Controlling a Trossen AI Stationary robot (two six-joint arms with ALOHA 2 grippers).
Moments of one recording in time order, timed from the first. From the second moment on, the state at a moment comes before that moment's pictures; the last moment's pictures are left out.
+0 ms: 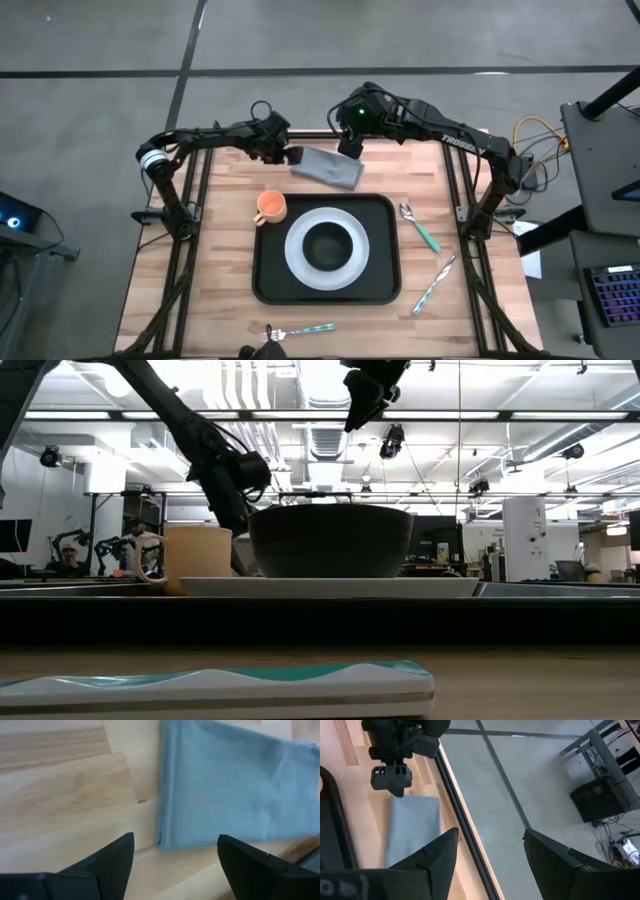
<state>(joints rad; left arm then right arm) 0.71 1.75 1.11 -0.42 0.18 -0.67 -0.34 1.74 1.89 -0.90 0.40 -0.24</state>
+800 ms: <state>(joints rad) 0.65 1.87 1.14 -0.36 0.24 -0.81 -0.34 1.74 1.89 -0.91 0.47 -0.26</state>
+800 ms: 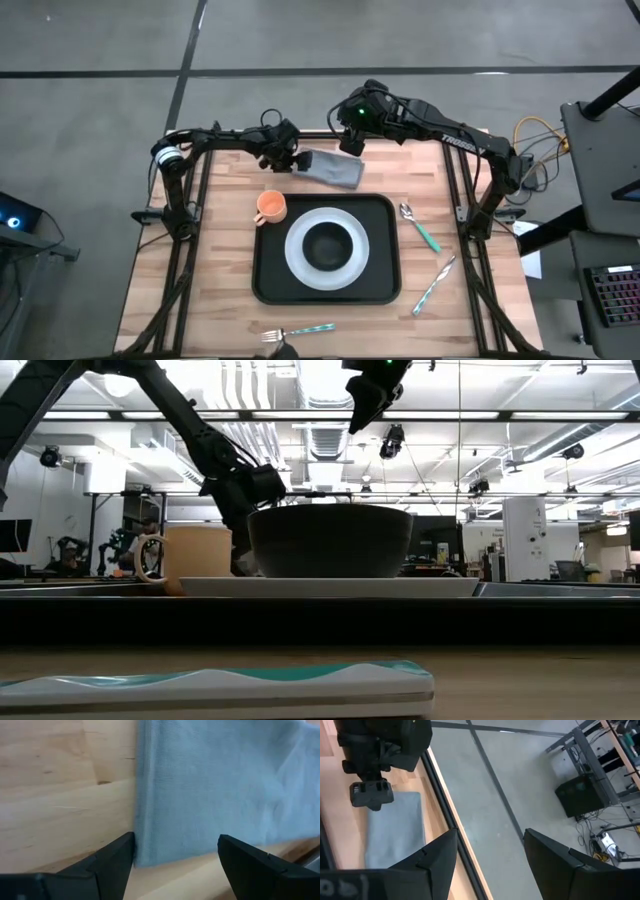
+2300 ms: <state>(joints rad) 0.60 1.73 1.62 -0.92 0.07 -0.40 -0.37 1.65 1.89 -1.08 0.55 -0.31</state>
